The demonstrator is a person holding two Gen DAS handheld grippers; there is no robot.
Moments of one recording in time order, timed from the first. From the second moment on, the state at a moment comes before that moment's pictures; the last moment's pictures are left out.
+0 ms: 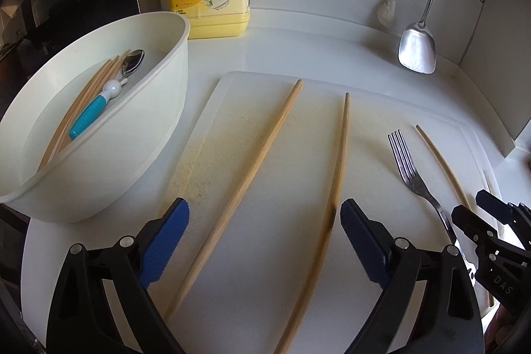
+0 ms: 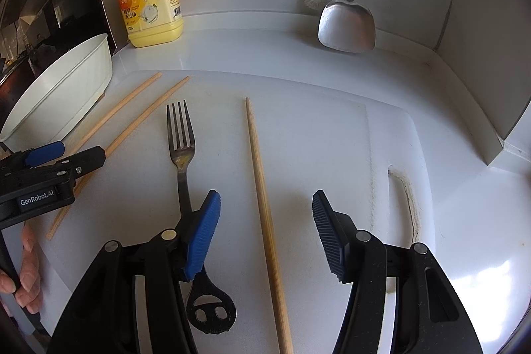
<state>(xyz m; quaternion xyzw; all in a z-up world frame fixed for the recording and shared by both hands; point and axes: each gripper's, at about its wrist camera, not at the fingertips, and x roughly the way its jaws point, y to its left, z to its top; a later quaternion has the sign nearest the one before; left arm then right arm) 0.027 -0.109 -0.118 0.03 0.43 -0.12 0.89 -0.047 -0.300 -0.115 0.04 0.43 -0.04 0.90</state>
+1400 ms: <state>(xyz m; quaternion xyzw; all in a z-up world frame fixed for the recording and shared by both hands) 0.045 -0.105 -0.117 0.06 0.42 -0.13 0.90 -0.034 -0.283 -0.117 0.02 0.42 -0.04 0.90</state>
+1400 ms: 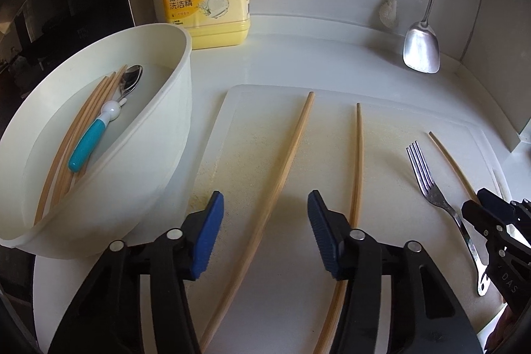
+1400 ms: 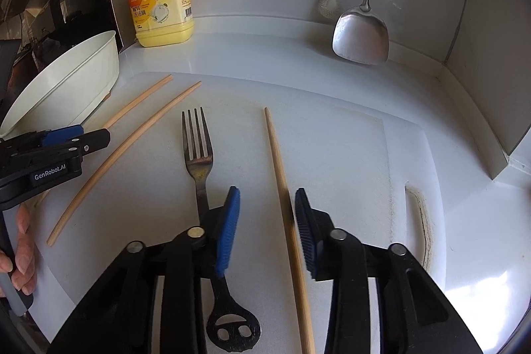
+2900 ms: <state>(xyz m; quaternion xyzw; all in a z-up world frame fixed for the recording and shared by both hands) 0.009 -0.065 -0.002 0.02 0.38 -0.15 0.91 -0.046 -0.241 -0.014 0.05 0.35 0.03 0.94</state>
